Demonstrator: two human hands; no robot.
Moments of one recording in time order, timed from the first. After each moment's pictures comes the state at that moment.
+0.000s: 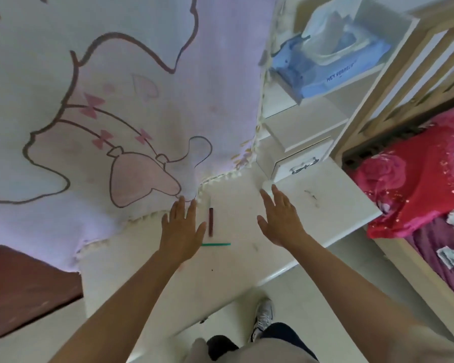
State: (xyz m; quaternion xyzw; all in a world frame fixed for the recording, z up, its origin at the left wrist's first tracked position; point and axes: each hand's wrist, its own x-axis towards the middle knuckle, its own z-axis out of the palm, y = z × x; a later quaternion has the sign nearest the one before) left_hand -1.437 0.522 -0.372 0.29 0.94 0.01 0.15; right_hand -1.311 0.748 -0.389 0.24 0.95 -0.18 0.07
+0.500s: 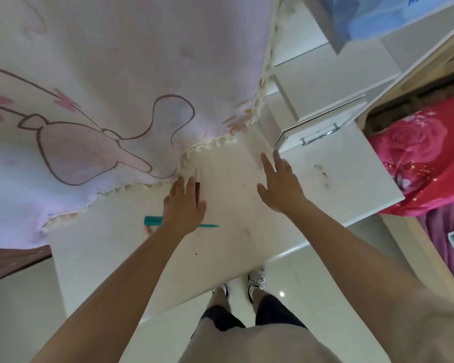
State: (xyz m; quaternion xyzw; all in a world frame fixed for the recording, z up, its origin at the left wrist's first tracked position) left_hand -1.463 0.584 -0.458 0.22 0.94 0.01 0.26; right_hand -1.366 0.817 -0.465 0.22 0.94 -0.19 0.17
